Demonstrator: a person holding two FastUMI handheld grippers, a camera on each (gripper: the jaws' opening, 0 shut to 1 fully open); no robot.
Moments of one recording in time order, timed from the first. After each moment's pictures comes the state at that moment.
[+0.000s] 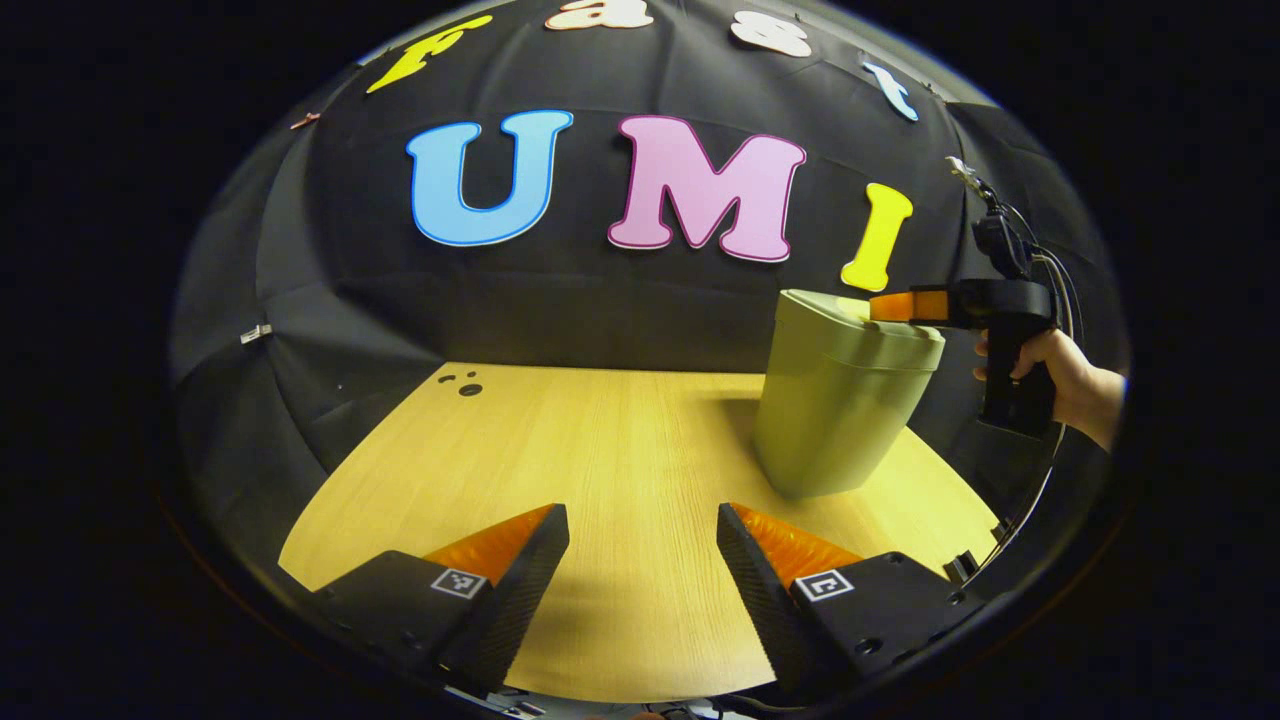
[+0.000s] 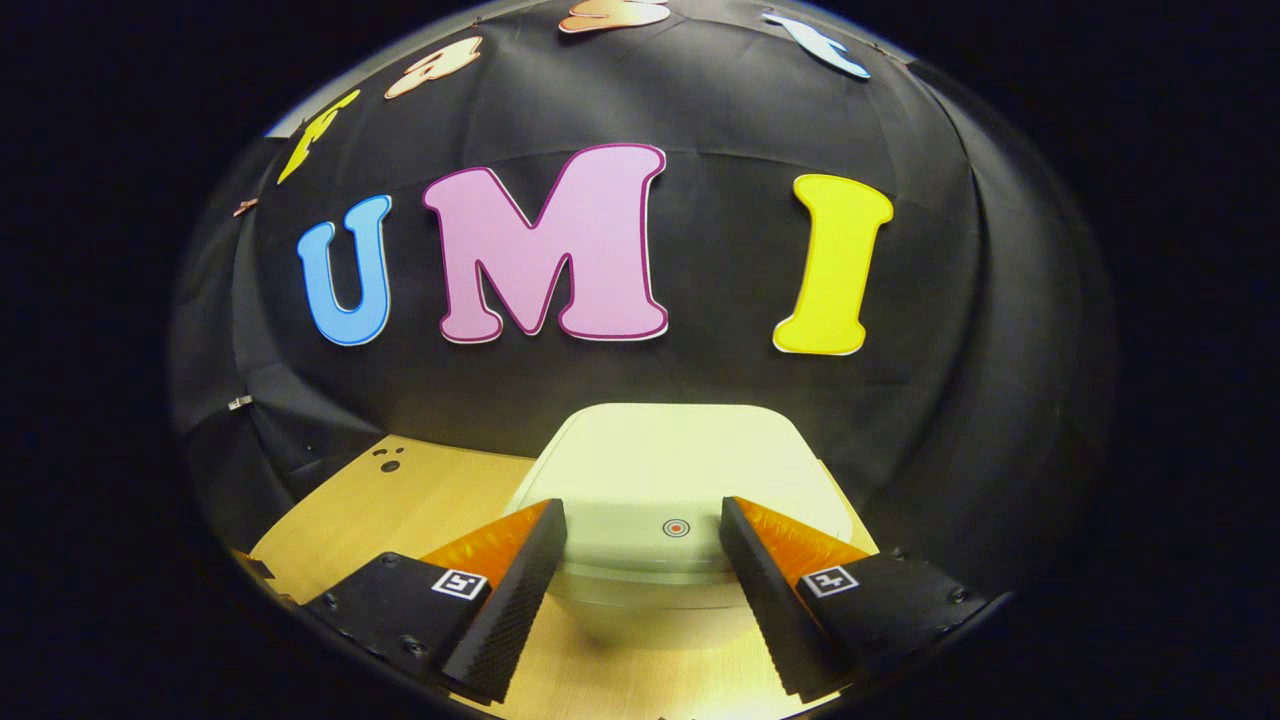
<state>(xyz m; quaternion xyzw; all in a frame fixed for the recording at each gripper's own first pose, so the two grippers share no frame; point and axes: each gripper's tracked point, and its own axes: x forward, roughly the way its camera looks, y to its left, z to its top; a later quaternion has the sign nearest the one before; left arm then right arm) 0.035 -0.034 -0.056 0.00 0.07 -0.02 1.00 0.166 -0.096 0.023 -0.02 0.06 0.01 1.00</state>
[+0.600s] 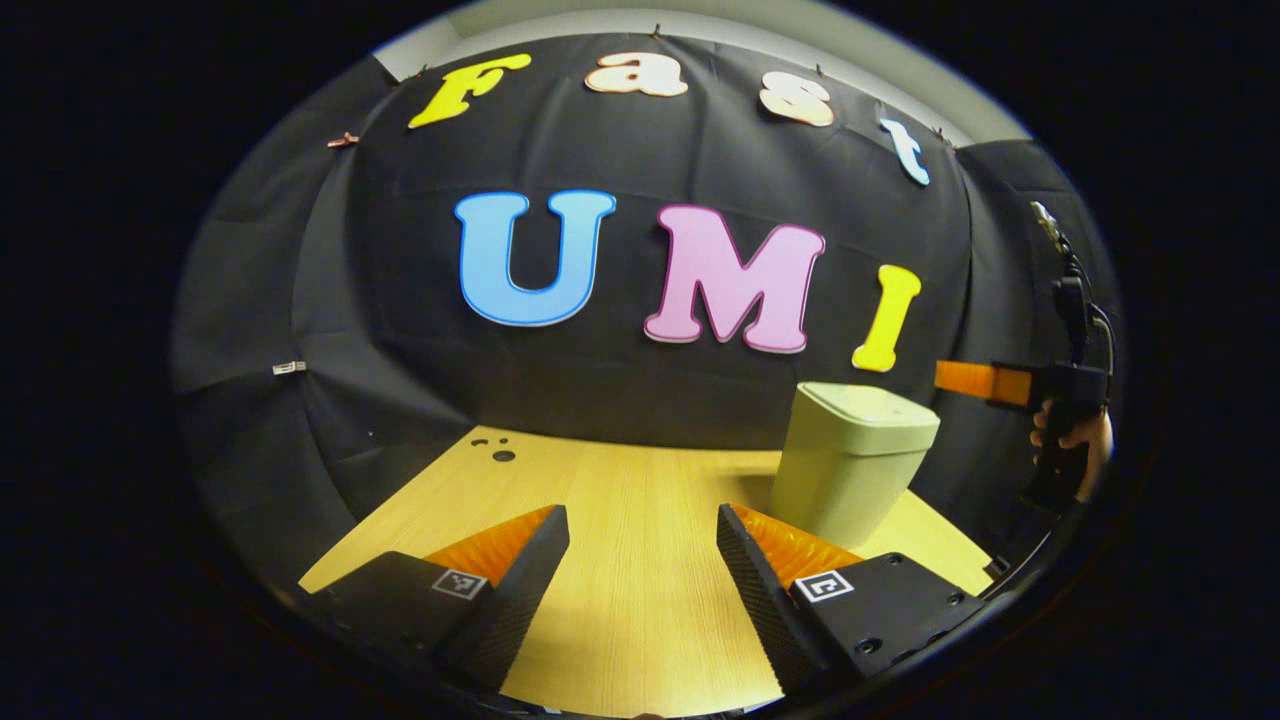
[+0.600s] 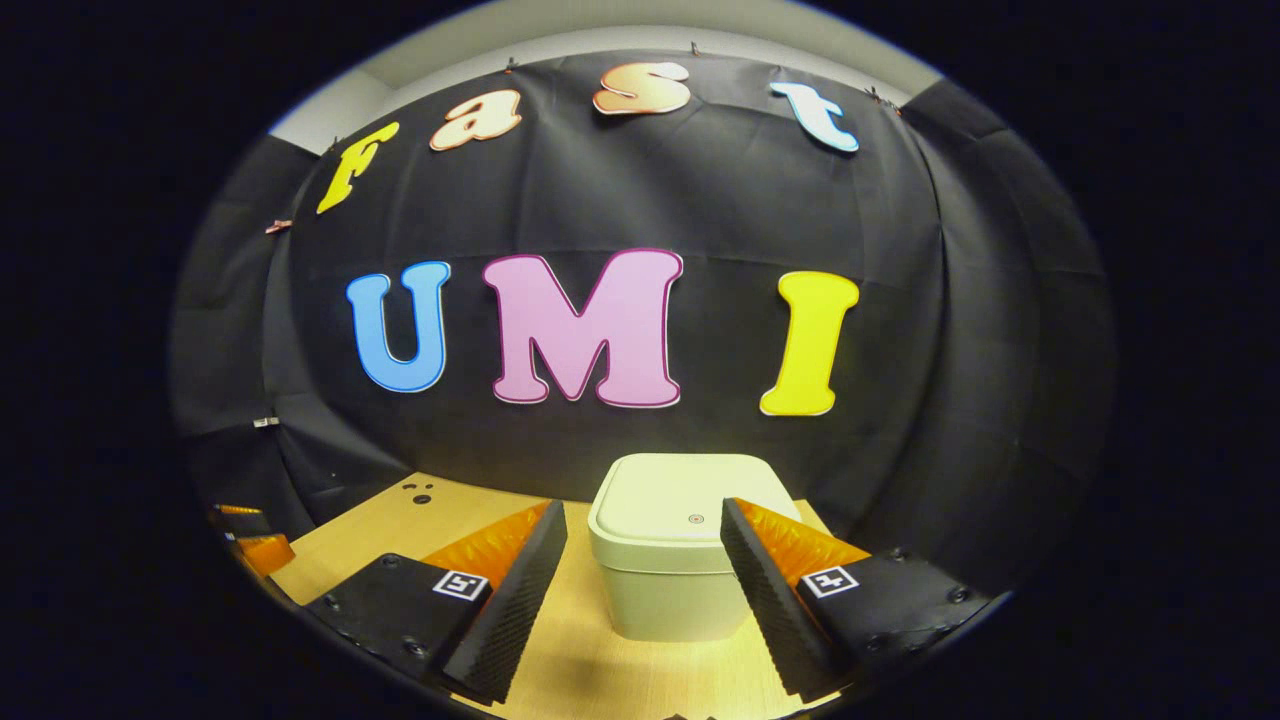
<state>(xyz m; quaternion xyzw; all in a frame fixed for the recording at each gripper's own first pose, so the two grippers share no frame) -0.008 0.000 0.023 -0.02 -0.05 -0.01 1.00 0.036 -0.063 0.073 -0.04 -0.04 0.01 1.00</state>
